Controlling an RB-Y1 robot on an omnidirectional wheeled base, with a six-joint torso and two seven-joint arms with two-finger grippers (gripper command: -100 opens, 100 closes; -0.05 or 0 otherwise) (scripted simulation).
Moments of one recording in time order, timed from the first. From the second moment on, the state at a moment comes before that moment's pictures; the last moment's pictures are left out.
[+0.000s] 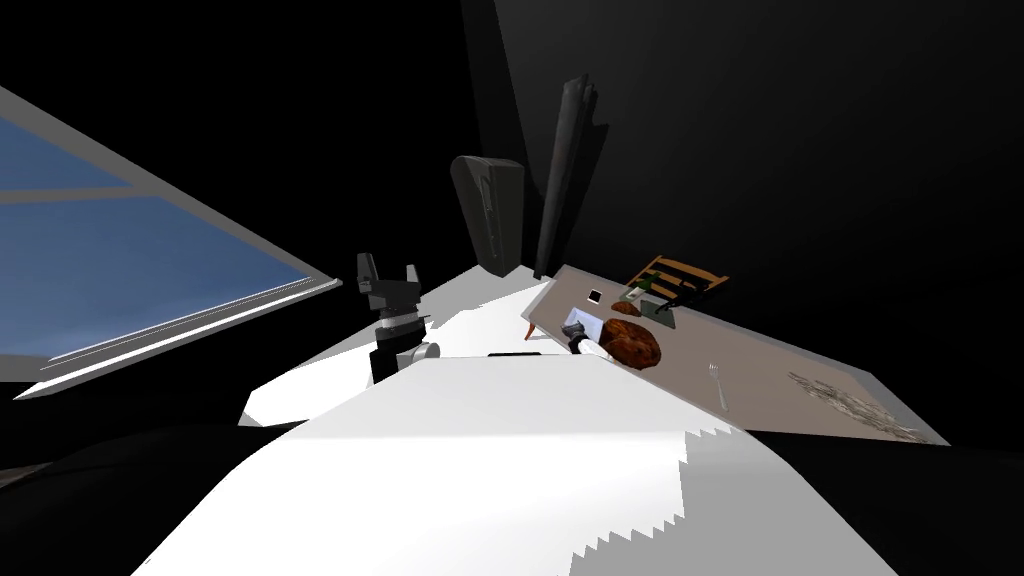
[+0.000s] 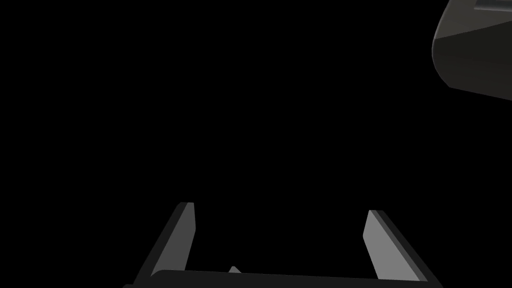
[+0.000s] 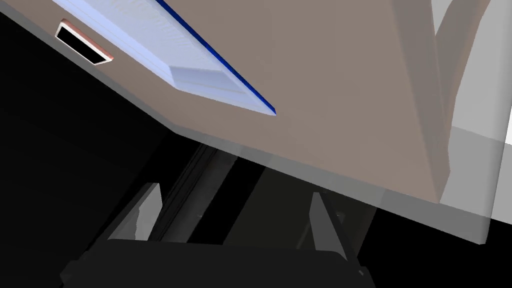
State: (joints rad) left arm 0.54 0.04 0.07 -2.37 0.11 -0.44 0.10; right arm 0.11 -0.41 0.28 -1.08 1.13 0.21 0.40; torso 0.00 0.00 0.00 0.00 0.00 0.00
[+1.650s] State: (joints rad) left arm 0.54 0.04 0.07 -2.37 0.11 -0.44 0.09; right arm 0.02 -0.44 0.40 -0.66 1.42 0.45 0.60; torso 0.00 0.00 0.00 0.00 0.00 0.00
